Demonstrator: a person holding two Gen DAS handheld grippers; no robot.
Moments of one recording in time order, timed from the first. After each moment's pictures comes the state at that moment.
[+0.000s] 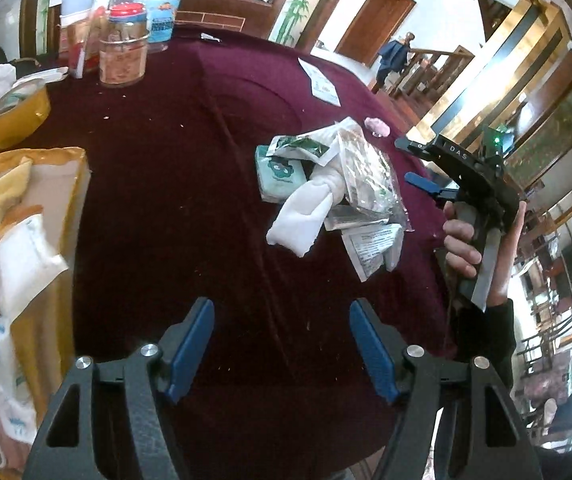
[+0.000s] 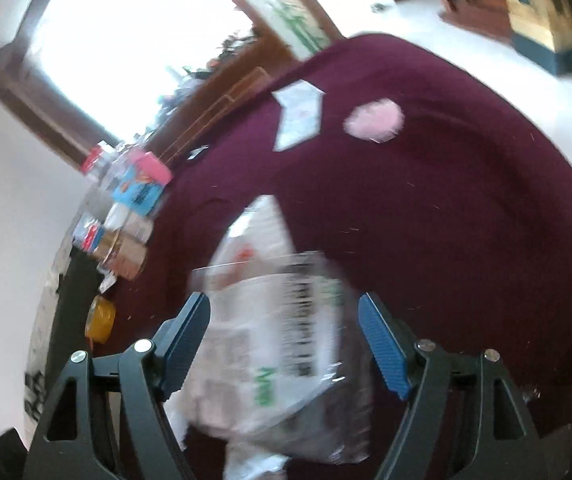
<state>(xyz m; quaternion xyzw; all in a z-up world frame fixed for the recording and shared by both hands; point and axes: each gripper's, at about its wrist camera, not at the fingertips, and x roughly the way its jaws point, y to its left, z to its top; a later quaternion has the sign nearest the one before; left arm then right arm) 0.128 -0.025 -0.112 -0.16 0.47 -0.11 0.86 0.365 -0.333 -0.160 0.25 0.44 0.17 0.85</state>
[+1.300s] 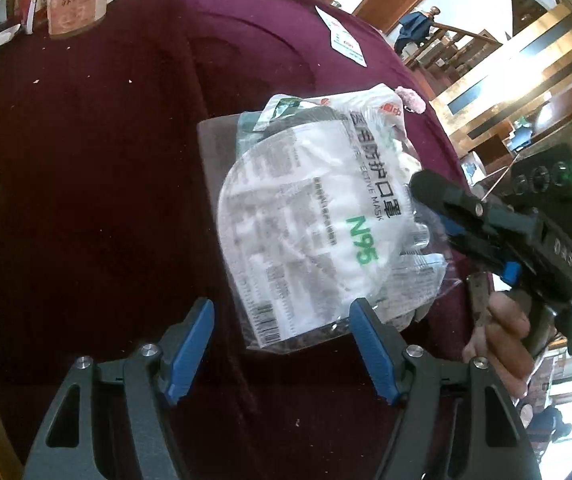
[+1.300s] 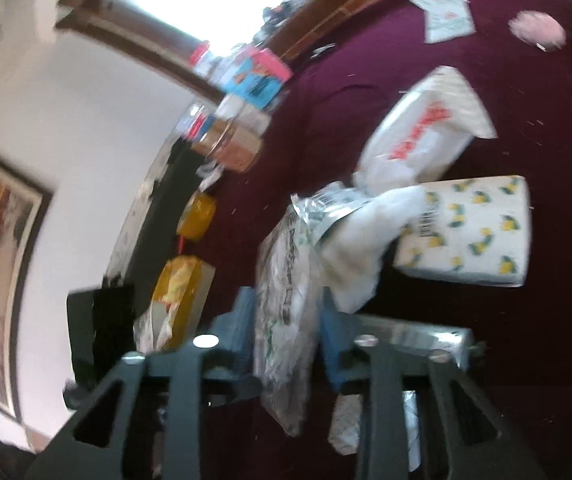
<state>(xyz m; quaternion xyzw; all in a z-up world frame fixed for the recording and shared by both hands) 0.221 -0.049 -0.168 -0.19 0.55 -0.11 0.81 0.325 -0.259 -0.165 0.21 0.49 0.42 0.74</state>
